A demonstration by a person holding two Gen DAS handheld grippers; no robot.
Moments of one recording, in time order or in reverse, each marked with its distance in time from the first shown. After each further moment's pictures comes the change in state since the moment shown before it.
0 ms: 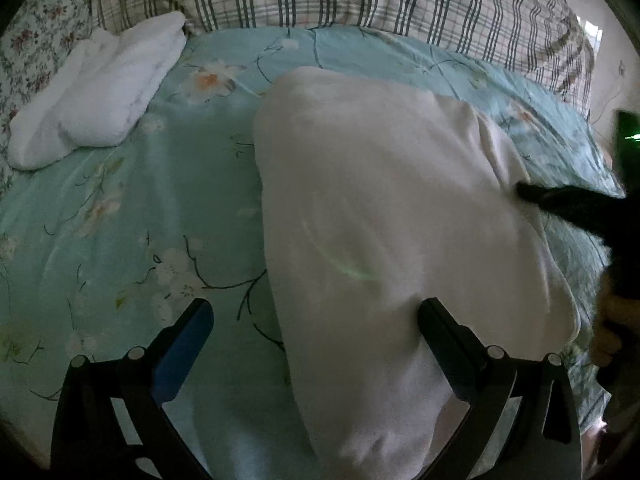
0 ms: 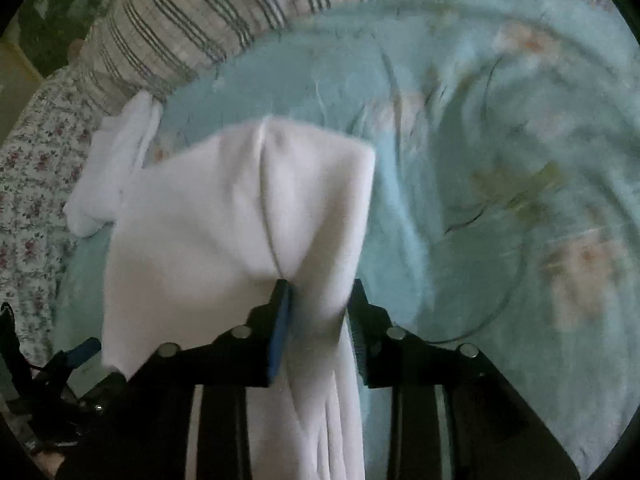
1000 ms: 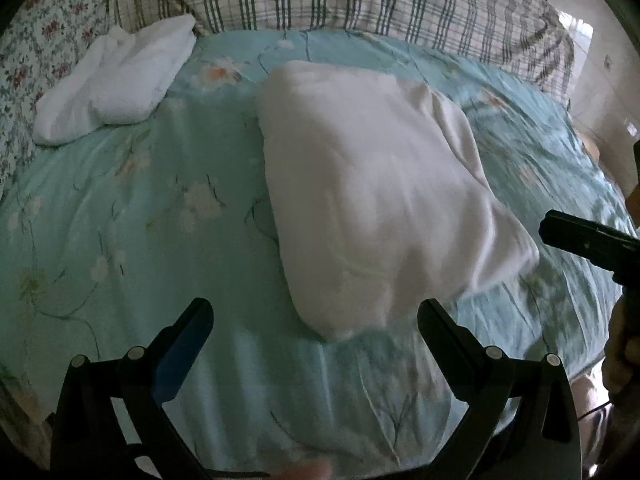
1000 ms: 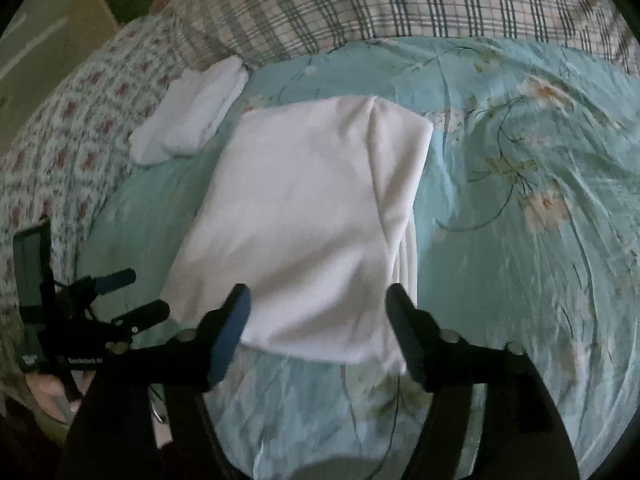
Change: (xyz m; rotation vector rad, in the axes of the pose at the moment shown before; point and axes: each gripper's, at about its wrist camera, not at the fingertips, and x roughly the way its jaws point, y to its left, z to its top) left arm -0.070 -0.006 -0.064 0.014 0.006 -0.021; right arm -0.088 0.042 -0.082 -0.228 0.033 0.090
